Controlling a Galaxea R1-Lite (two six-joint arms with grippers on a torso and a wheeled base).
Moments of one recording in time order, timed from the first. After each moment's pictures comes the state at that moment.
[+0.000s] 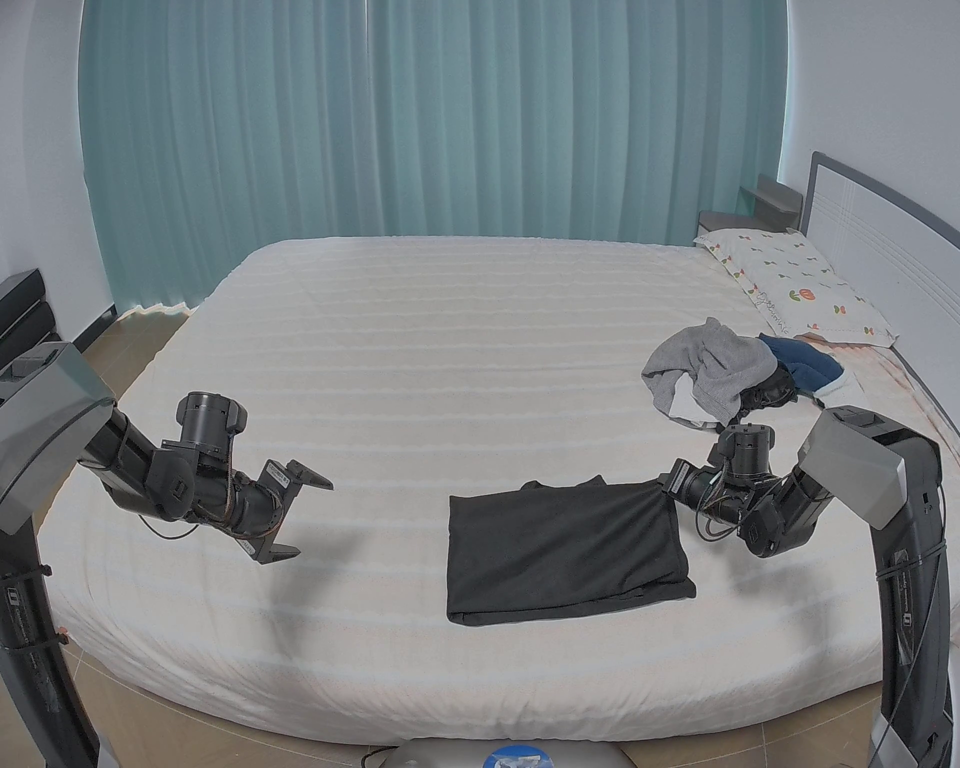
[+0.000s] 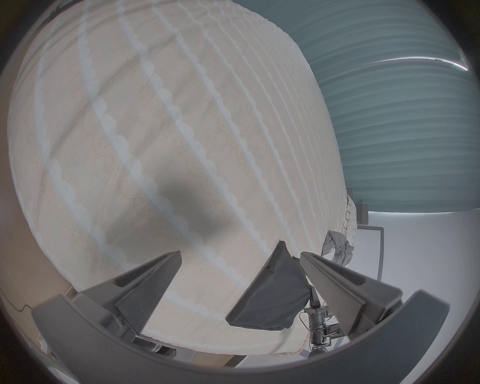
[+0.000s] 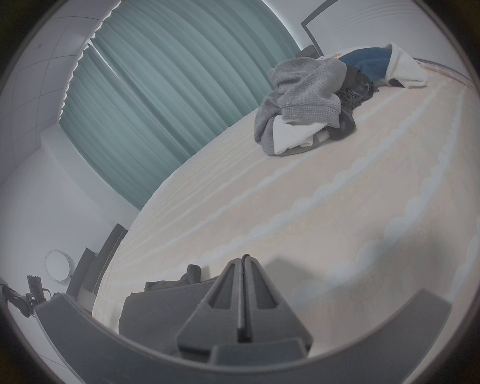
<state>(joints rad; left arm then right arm) -0.07 2.14 -1.02 -0.26 -0.36 -1.08 0.12 2.58 -1.22 -0.93 0.16 0.59</state>
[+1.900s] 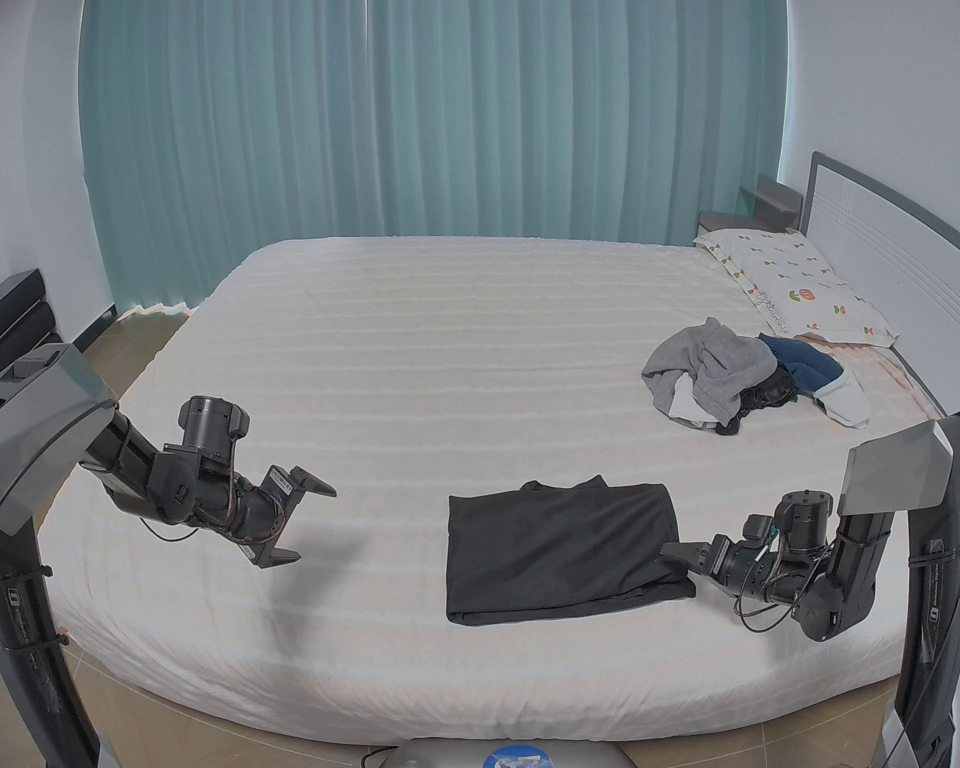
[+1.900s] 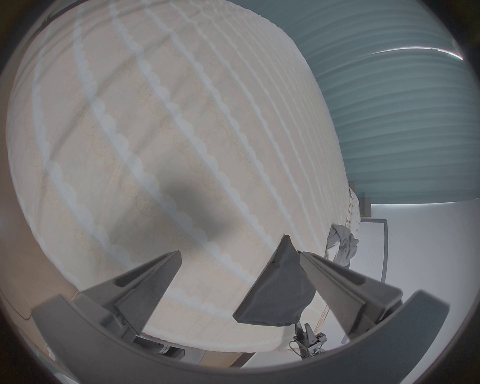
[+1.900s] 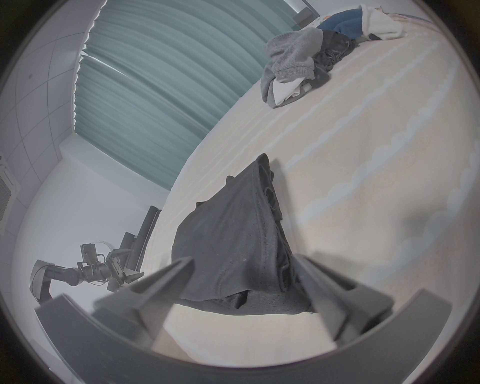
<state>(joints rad) -0.08 2.14 -1.00 -0.25 -0.36 -1.04 0.10 2.41 -0.50 -1.41 0.44 0.66</state>
